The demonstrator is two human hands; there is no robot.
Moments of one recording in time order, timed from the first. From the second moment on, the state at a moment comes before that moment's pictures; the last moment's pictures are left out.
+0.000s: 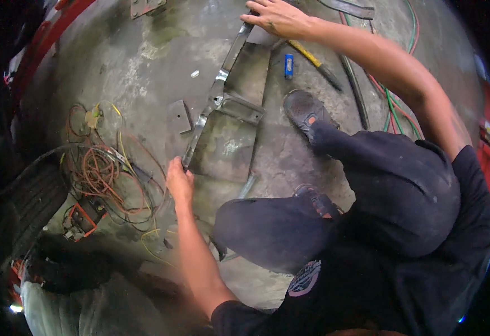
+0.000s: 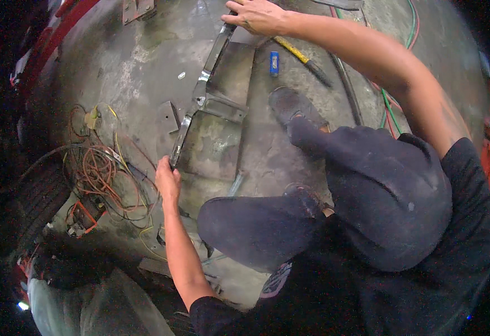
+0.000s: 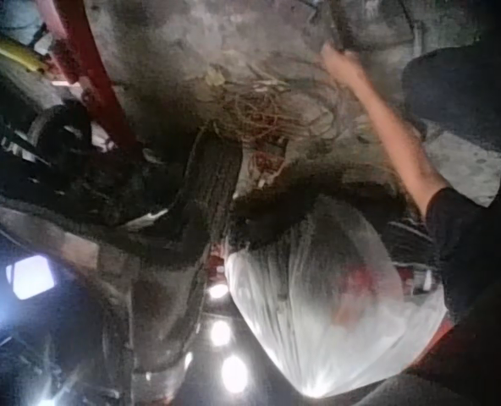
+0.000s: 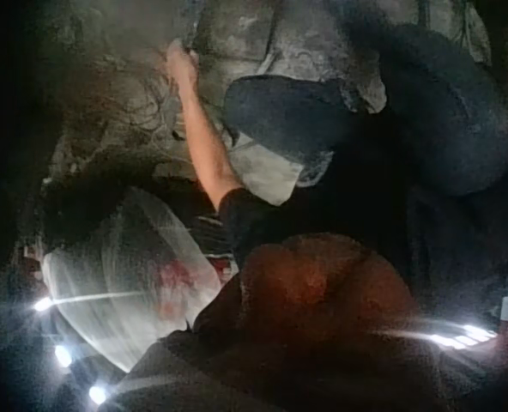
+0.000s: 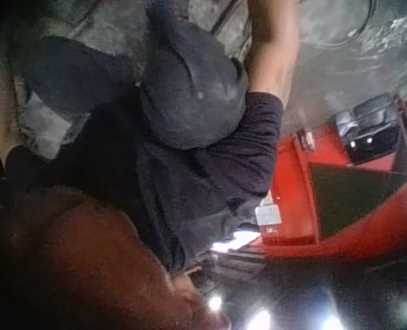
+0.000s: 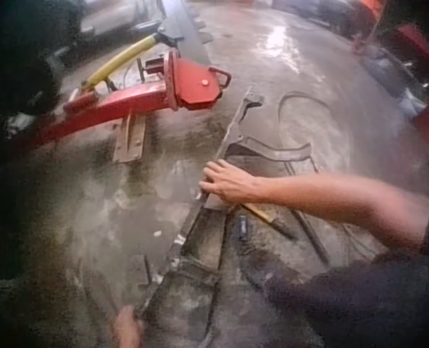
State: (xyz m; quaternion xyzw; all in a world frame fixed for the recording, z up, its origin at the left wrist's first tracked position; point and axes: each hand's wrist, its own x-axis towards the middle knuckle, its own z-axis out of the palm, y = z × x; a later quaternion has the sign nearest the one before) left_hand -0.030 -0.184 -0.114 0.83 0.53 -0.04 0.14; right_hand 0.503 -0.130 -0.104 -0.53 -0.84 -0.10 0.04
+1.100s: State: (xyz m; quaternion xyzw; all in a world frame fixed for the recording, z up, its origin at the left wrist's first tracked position) left_hand 0.310 -0.219 -0.095 0.90 0.34 -0.03 0.28; right_hand 0.719 -0.561 -0.227 -0.94 -0.19 0.23 0.17
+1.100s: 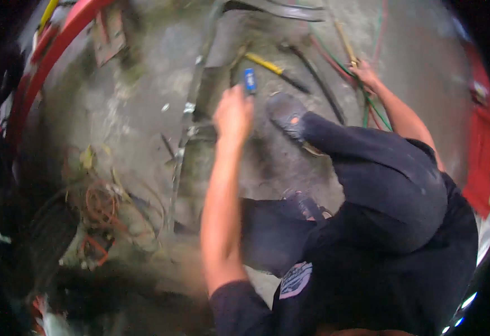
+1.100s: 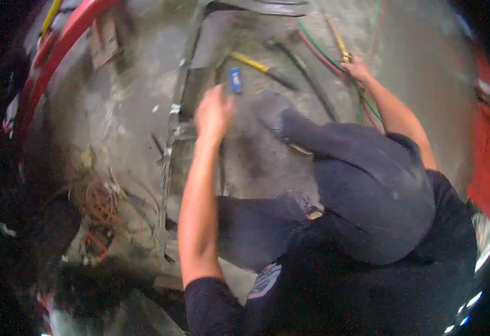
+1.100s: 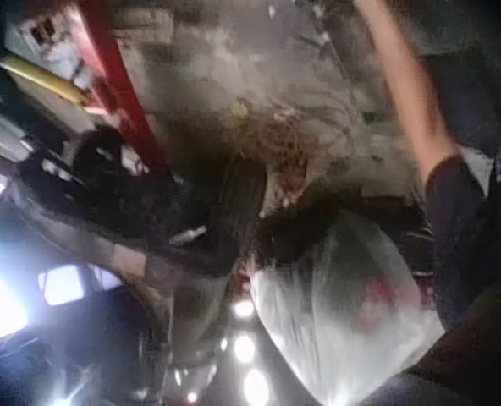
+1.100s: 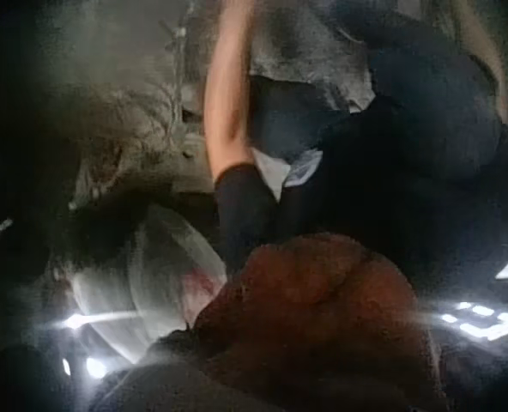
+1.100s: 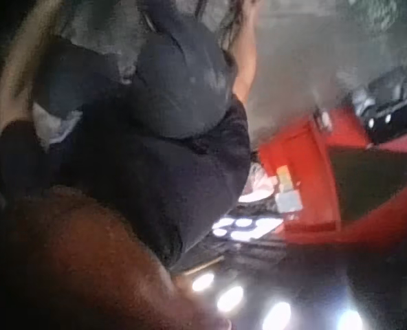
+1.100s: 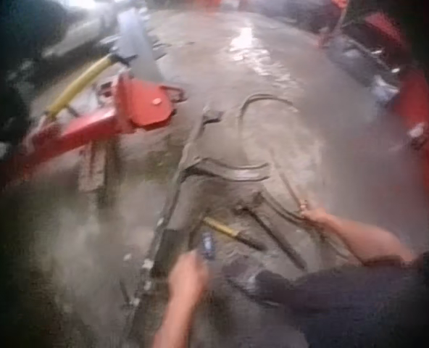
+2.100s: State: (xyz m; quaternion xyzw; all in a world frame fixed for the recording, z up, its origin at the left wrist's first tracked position) left_hand 0.296 -0.277 -0.004 0.11 0.23 0.25 0.93; right_hand 0.515 -0.384 0.178 -0.80 -0.39 0.38 0.26
